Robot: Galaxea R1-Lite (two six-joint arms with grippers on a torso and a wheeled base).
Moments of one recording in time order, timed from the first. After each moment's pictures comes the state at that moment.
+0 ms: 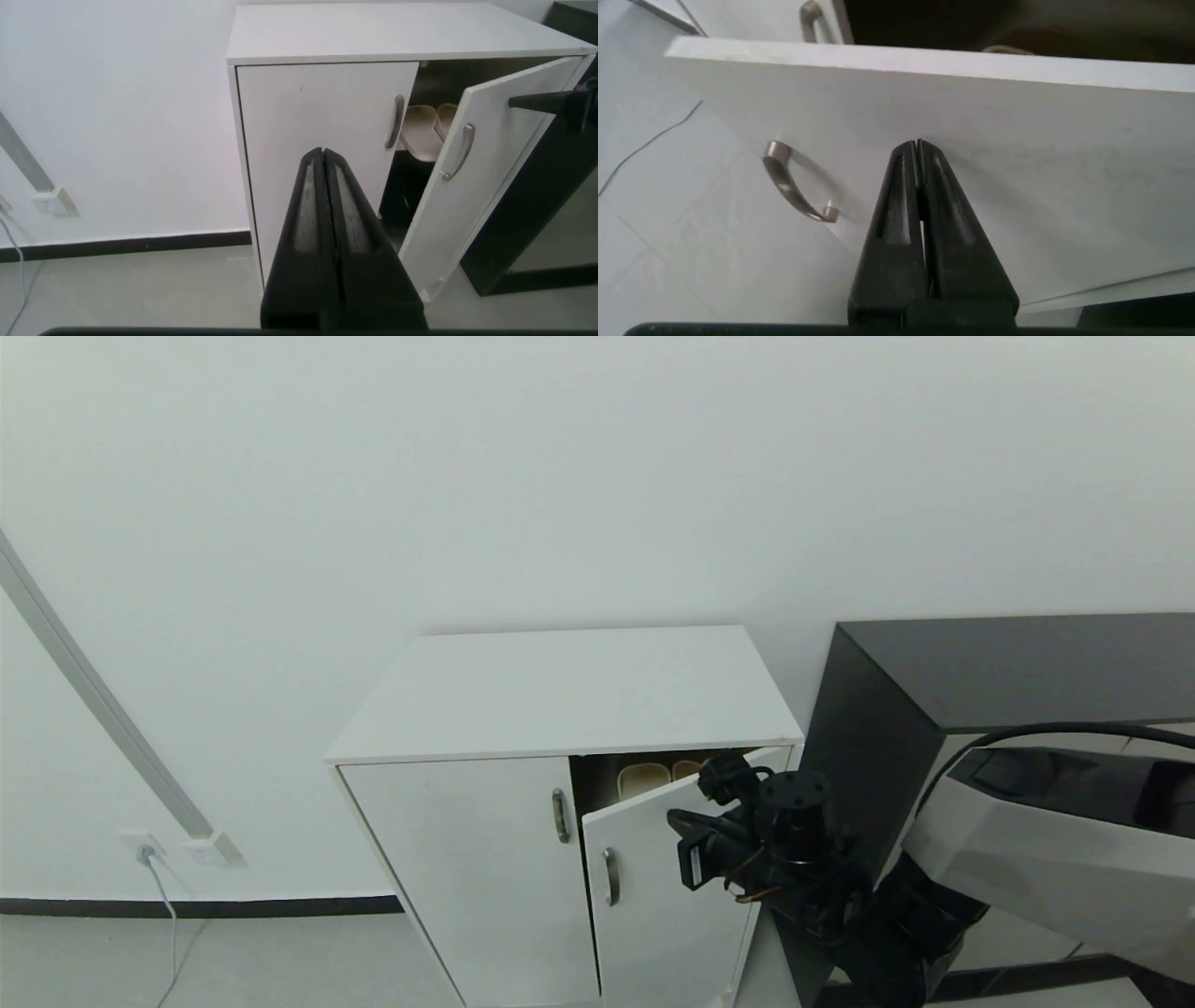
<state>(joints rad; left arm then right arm) 0.00 0.00 0.00 0.00 0.00 0.00 0.68 2.29 -0.87 -1.19 -0.01 0.07</state>
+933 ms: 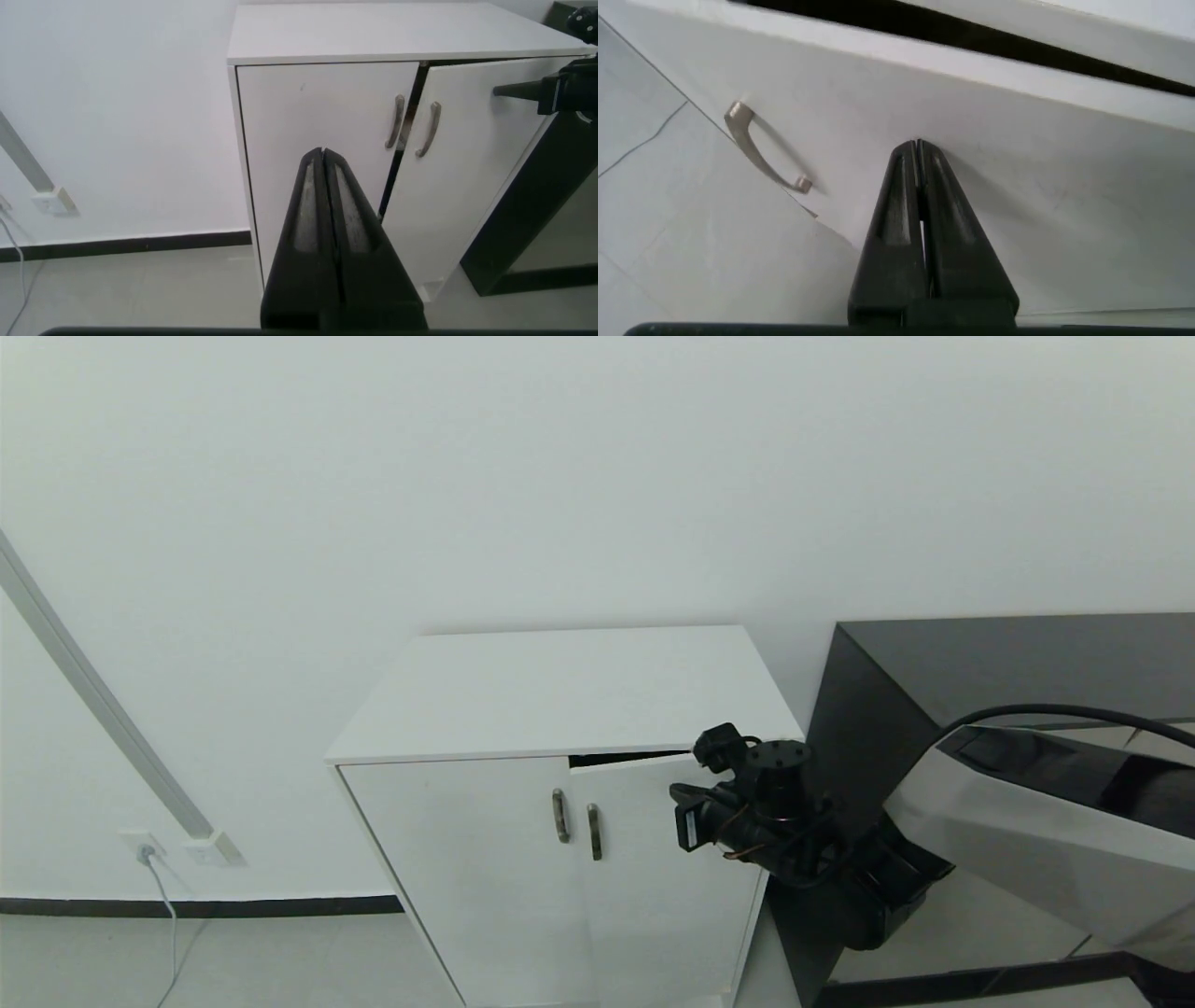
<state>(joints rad) 0.00 0.00 0.00 0.00 0.00 0.00 0.62 2.34 -1.07 -1.03 -0.01 0.07</state>
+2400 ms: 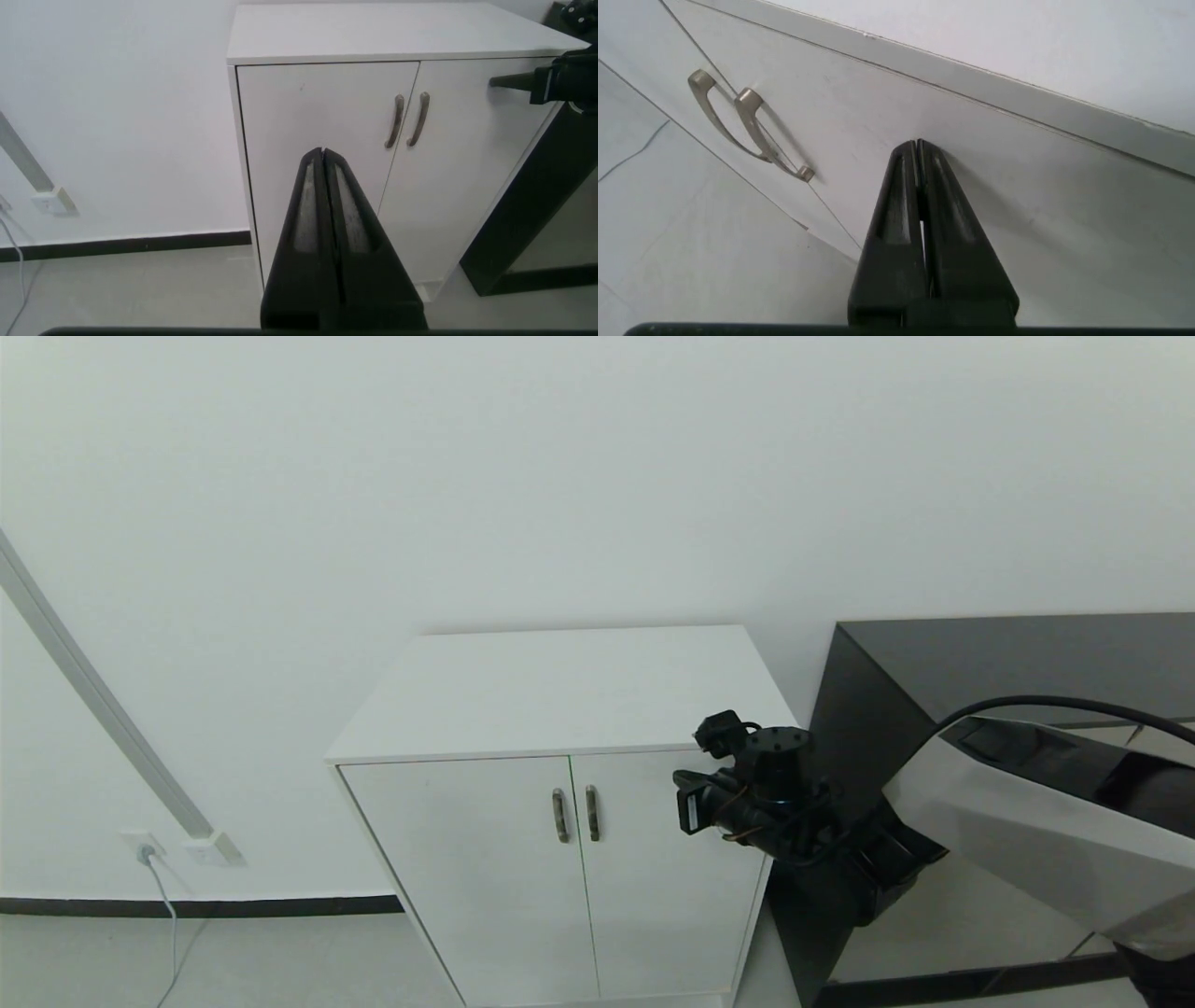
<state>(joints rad) 0.00 0.00 0.00 0.00 0.00 -0.01 0.60 2.36 -1.14 -0.98 -0.01 0.06</state>
